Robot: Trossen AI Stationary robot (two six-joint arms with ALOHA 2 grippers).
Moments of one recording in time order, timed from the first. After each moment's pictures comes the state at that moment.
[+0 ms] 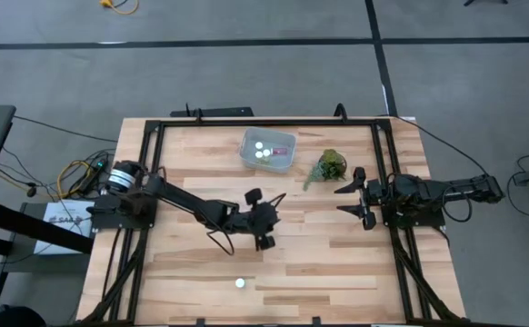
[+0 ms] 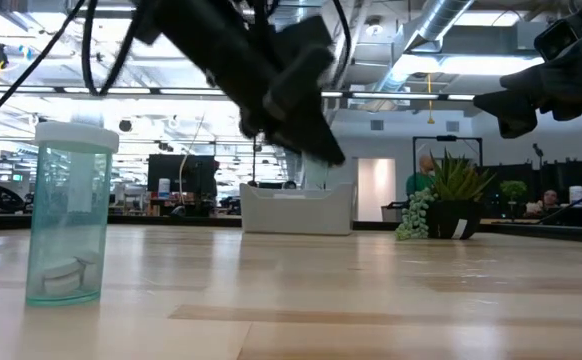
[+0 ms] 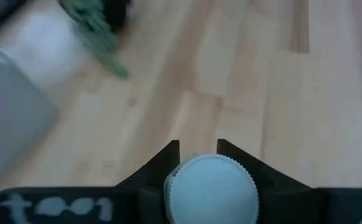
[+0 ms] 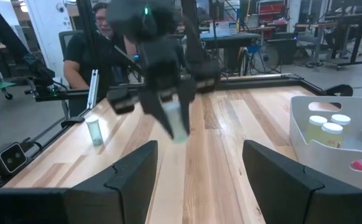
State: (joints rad) left arm -0.25 1.88 1.12 0.04 -0.47 -0.27; right arm 0.11 0.08 0.01 0.01 0.03 0.05
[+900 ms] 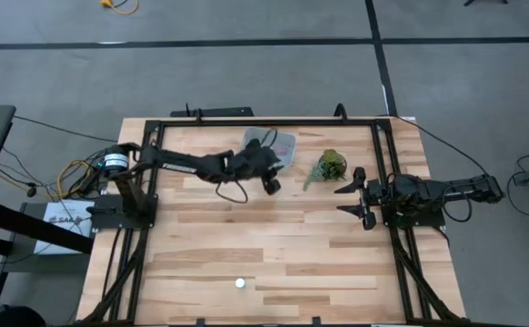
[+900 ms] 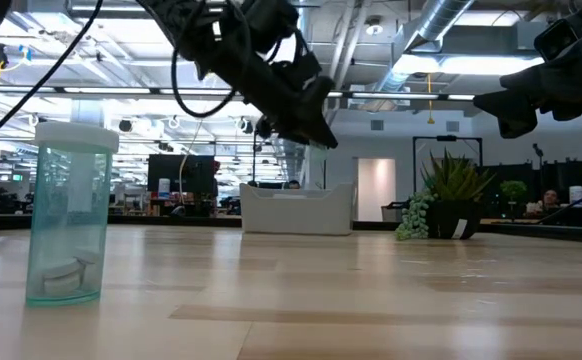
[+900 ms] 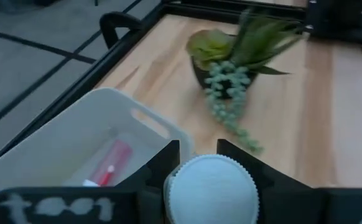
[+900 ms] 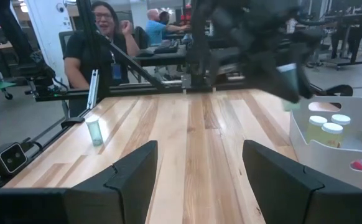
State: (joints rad) left arm 0.15 1.79 1.12 0.17 -0.27 -0.09; right arm 0.11 0.08 0.01 0.01 0.03 0.05
